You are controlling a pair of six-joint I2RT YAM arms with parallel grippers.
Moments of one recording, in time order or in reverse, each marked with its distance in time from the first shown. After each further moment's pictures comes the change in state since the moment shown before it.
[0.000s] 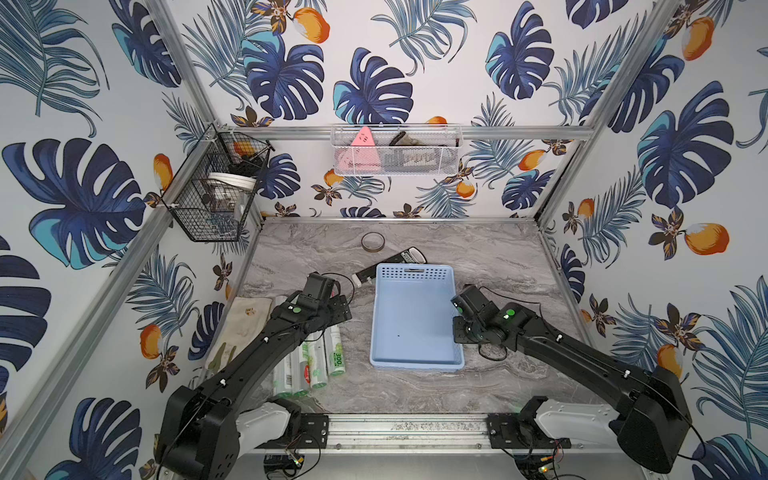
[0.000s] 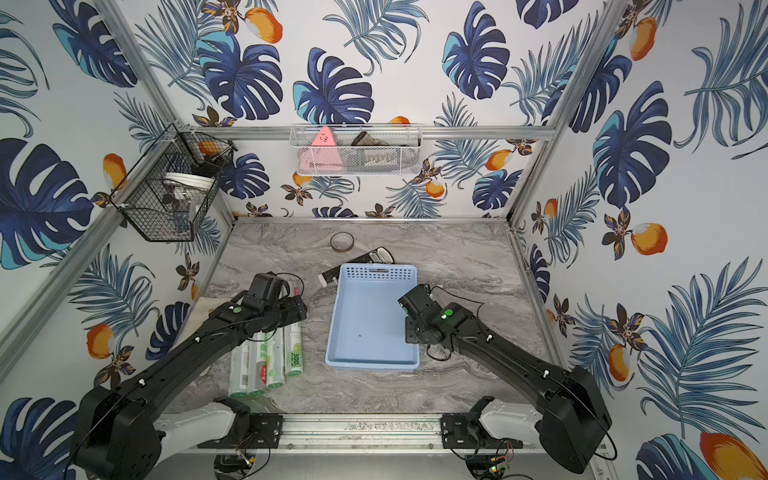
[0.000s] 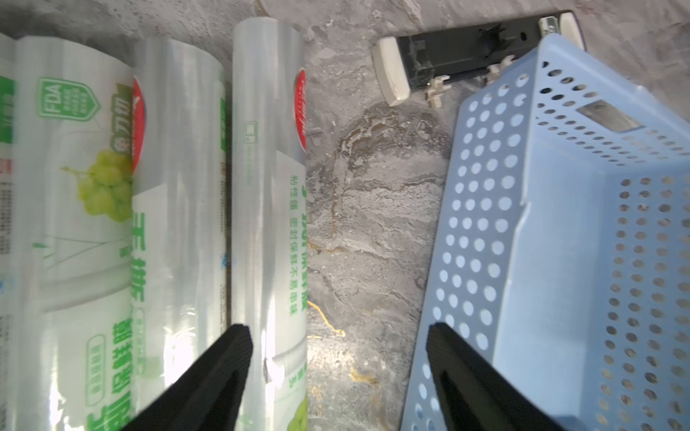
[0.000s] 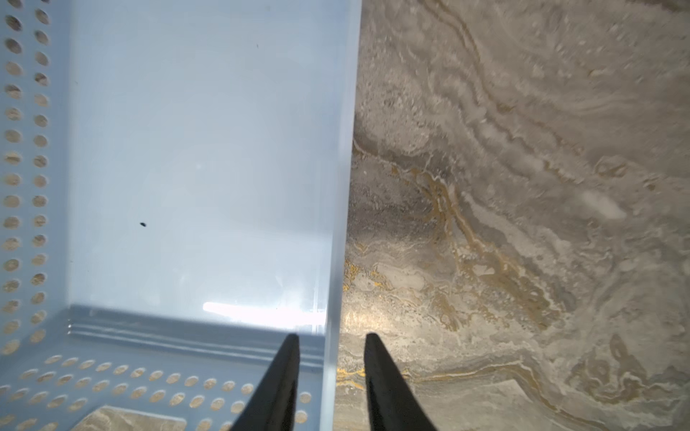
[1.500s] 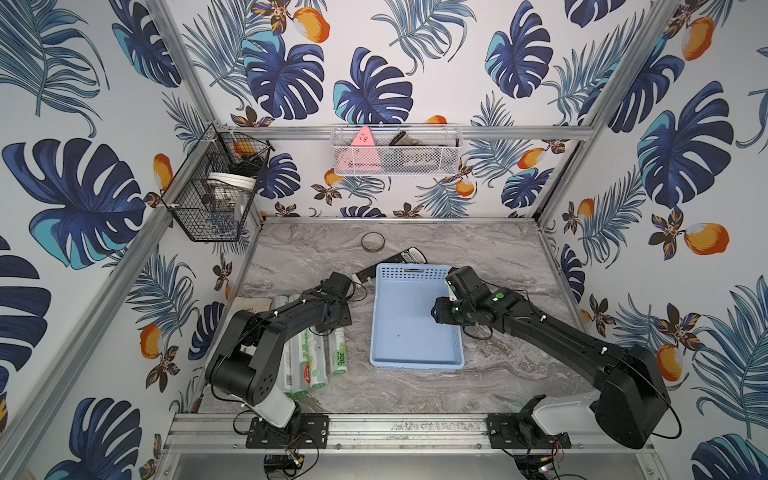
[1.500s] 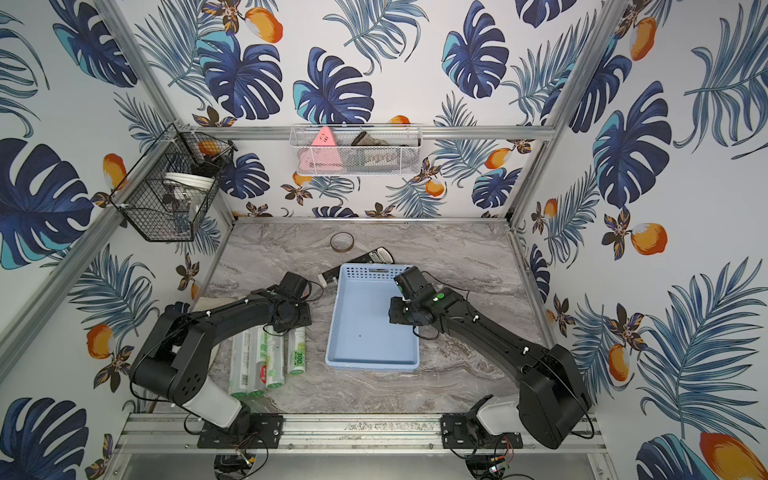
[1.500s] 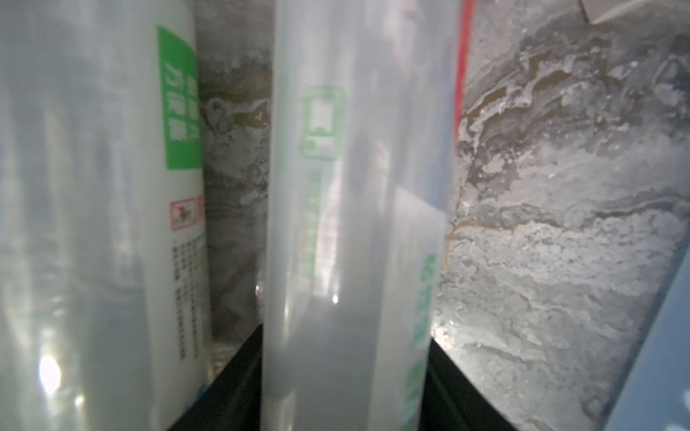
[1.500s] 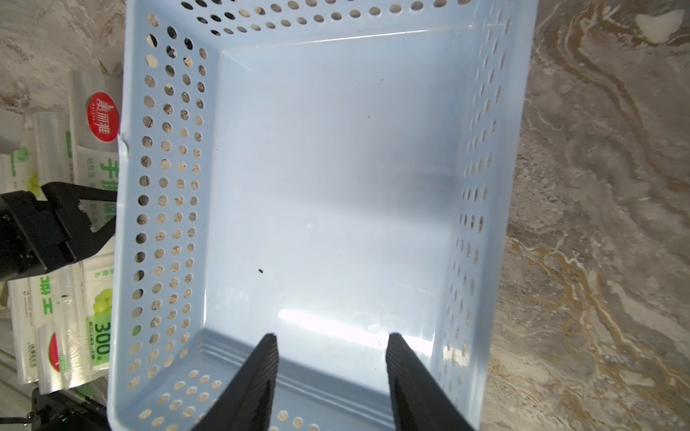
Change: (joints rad) left arm 0.000 0.425 0.054 0.097 -0.094 0.042; right arm -0.069 0.149 0.097 0.203 -0.228 0.006
